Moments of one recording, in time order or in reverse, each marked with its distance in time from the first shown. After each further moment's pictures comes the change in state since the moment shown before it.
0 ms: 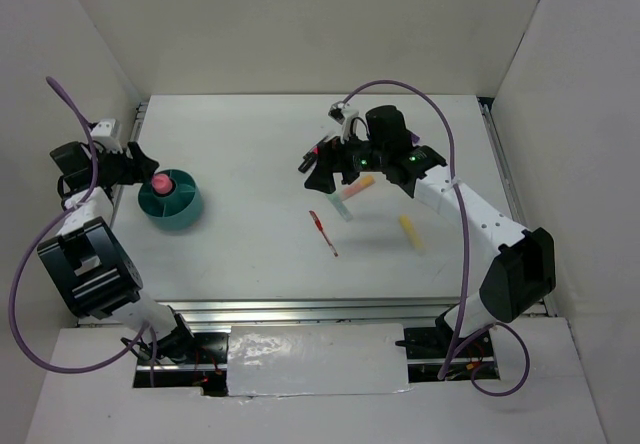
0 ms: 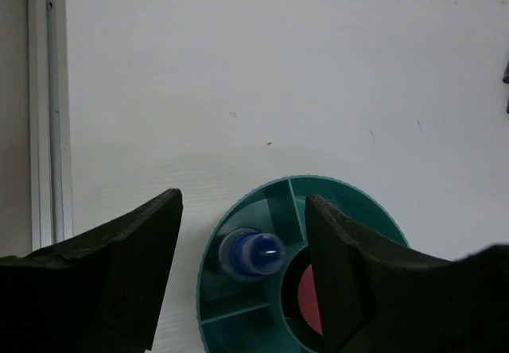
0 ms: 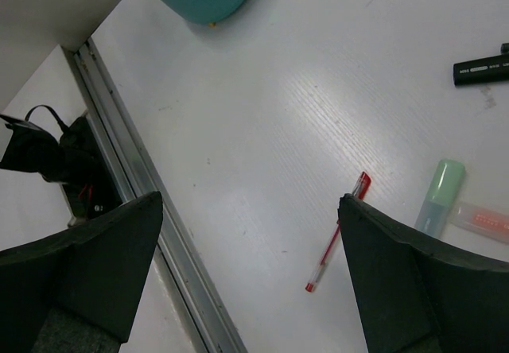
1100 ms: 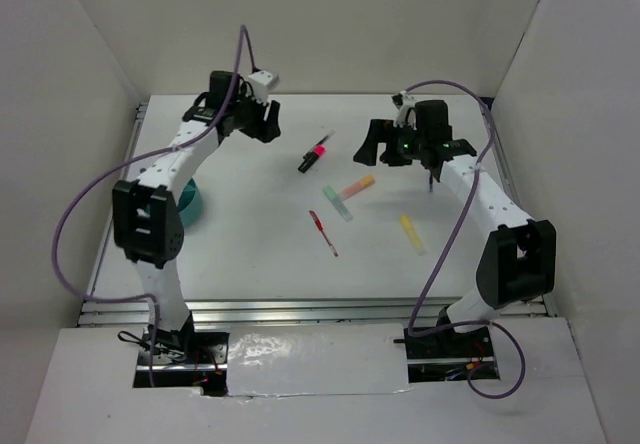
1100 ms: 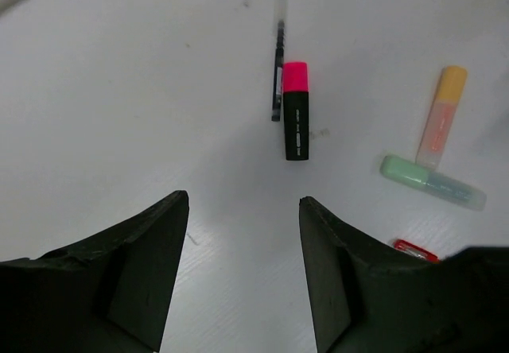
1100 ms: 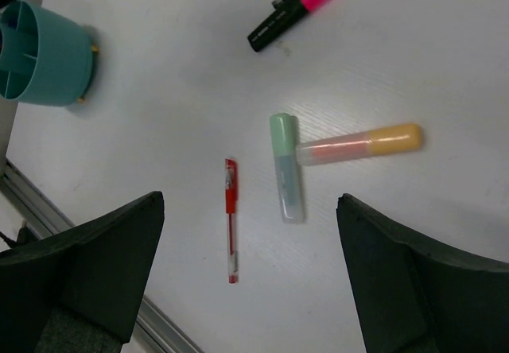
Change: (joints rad) left arm -0.777 0.270 0.650 -0.460 -0.351 0.017; right arm -0.297 0.051 -0.043 -0.001 0.101 0.108
